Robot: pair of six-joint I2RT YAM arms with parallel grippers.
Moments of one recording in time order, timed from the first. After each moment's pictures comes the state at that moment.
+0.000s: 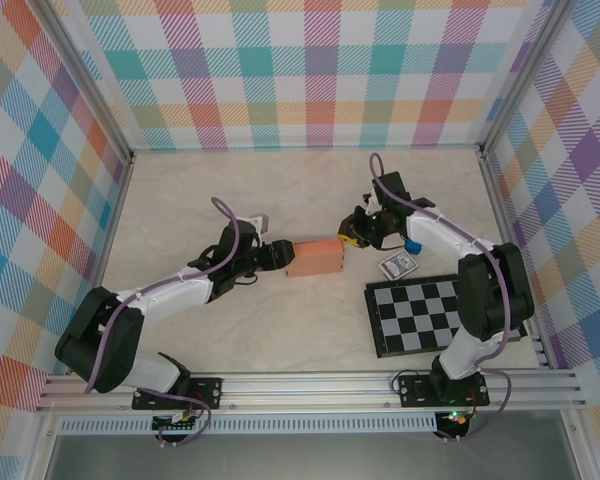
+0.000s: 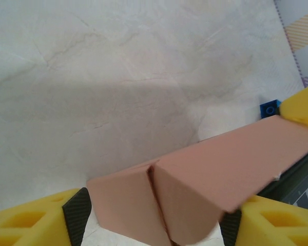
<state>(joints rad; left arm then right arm) -0.56 1.39 0.70 0.09 0.14 -0.63 0.36 1.69 1.17 -0.51 -0.52 0.78</state>
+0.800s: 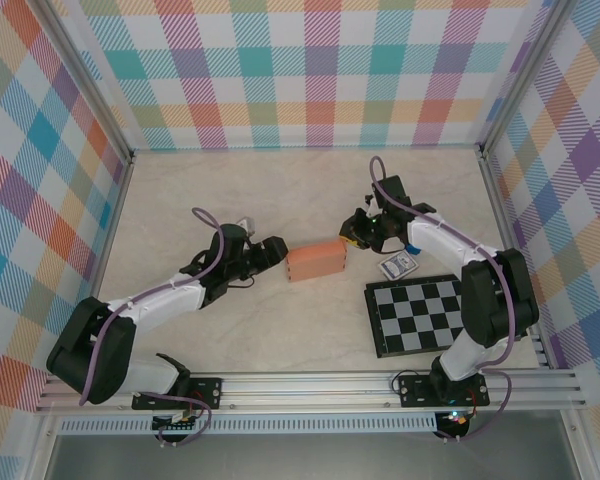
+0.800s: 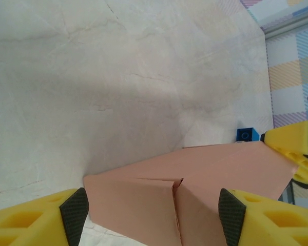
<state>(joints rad) -0.52 1.34 0.63 0.12 0.18 -0.92 0.38 1.64 1.13 -0.47 -0.45 0.81</state>
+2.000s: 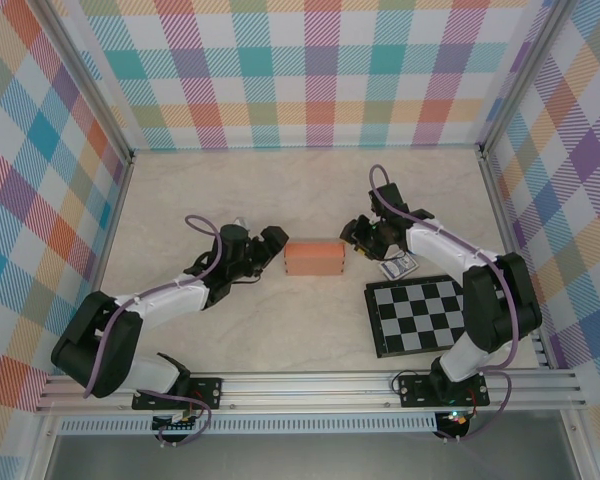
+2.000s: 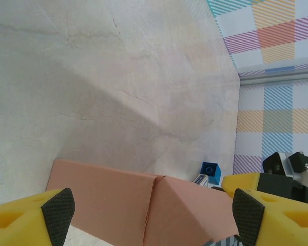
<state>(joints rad) -0.54 1.38 0.62 0.25 0.13 -1.19 0.41 1.61 1.08 -0.50 -0.30 0.91</state>
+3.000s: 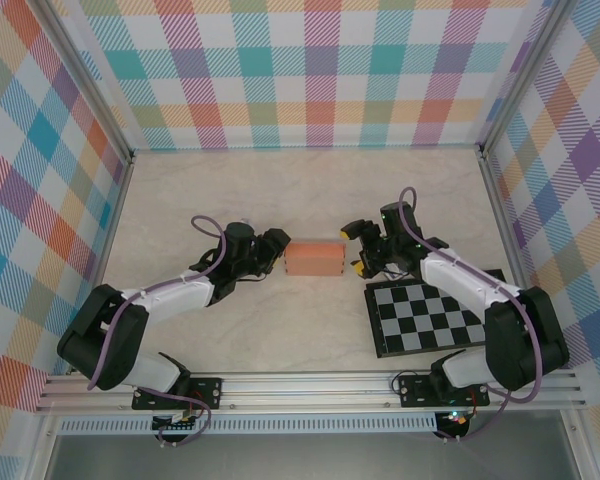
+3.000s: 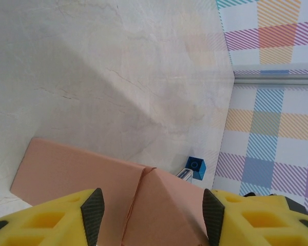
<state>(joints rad) -0.56 1.43 0.65 0.25 0.16 -1.33 0.43 1.38 0.81 -0.23 -0.39 1.49</state>
